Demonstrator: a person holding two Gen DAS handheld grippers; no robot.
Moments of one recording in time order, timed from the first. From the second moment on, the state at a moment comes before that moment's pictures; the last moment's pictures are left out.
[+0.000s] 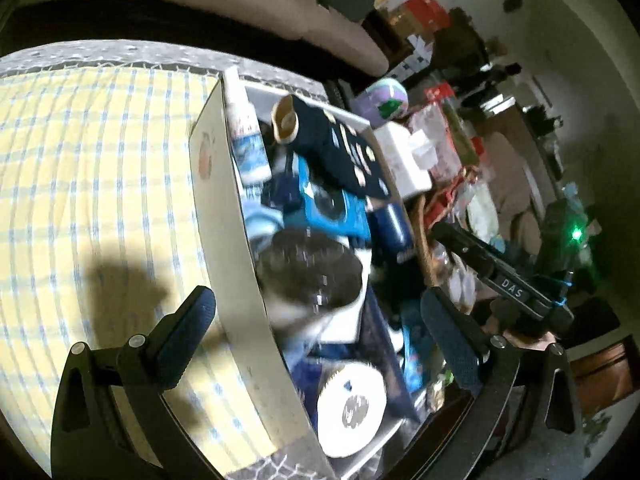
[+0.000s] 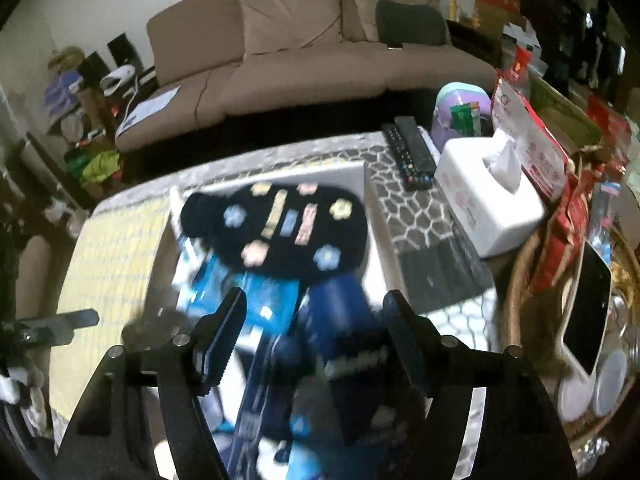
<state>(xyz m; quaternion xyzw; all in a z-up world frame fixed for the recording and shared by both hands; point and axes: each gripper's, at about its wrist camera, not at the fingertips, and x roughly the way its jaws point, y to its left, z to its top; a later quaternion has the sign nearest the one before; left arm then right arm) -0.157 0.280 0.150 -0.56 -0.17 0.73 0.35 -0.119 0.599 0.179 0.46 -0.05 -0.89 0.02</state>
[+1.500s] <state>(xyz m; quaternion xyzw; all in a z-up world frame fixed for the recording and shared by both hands) 0.054 0.201 0.217 -0.50 -0.06 0.80 0.31 0.101 0.471 0.231 0.41 -0.01 -0.91 0.04</state>
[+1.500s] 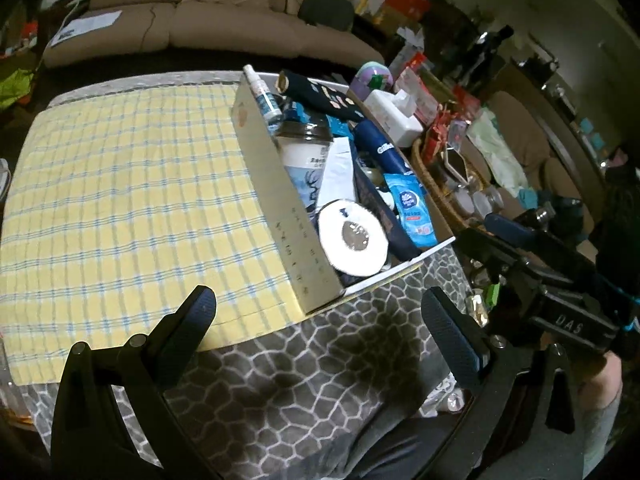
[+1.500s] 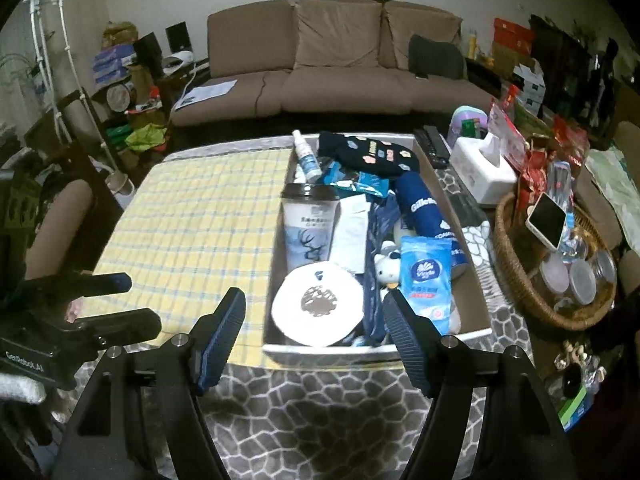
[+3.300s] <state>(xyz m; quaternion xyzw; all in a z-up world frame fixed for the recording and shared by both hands) 0.021 0.028 0.019 -0.47 0.04 0.88 0.04 0.026 0.289 -0.003 0.47 0.01 -0.88 0.04</state>
